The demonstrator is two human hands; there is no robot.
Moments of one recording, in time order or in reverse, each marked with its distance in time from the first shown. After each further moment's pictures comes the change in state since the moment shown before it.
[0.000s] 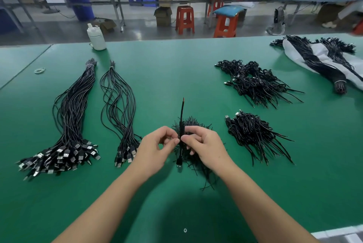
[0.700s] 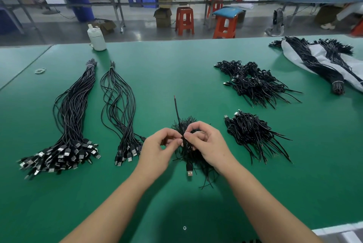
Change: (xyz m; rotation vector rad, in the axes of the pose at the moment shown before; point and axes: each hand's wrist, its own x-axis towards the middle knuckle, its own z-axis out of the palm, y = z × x) left_hand -0.011 0.014 0.013 -0.112 0.107 0.006; right_hand -0.007 -0.008 -0.008 0.135 -0.019 -0.051
